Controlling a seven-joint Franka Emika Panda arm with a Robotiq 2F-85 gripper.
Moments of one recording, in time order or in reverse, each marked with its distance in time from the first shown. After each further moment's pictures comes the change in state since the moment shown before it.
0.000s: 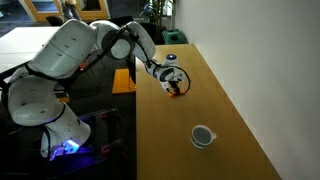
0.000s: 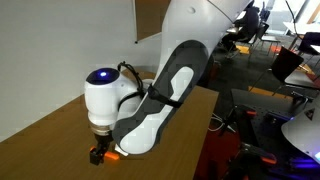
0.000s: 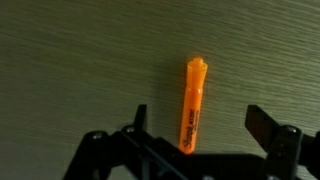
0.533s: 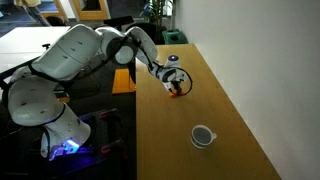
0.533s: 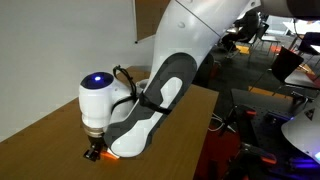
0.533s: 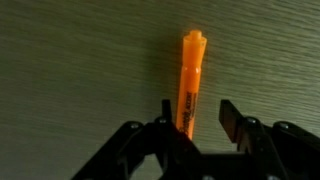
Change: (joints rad) arm -0.003 0.079 0.001 0.117 0.005 -0.004 0.000
